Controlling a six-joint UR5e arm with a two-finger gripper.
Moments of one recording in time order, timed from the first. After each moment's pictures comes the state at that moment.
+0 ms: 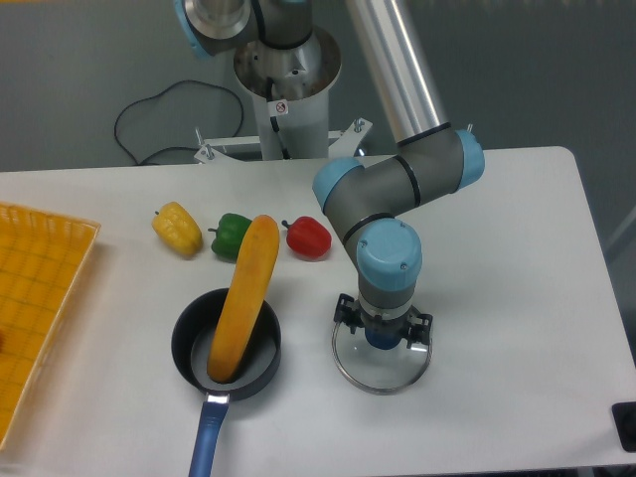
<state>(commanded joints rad) 2.49 -2.14 -1.56 -0.99 1.60 0.73</state>
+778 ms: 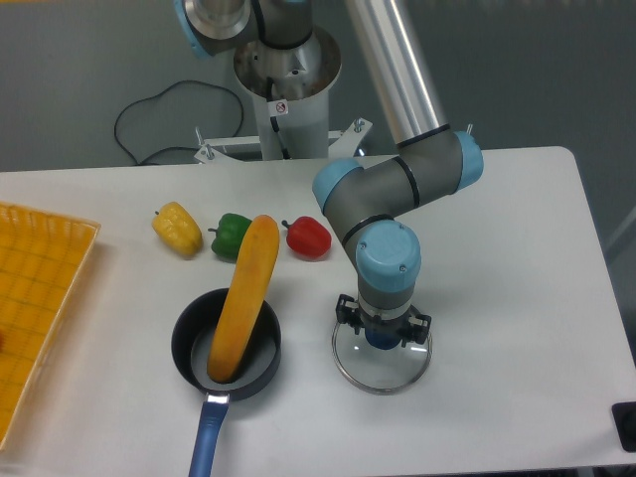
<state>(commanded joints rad) 2.49 -2.14 -1.56 -0.99 1.61 0.73</state>
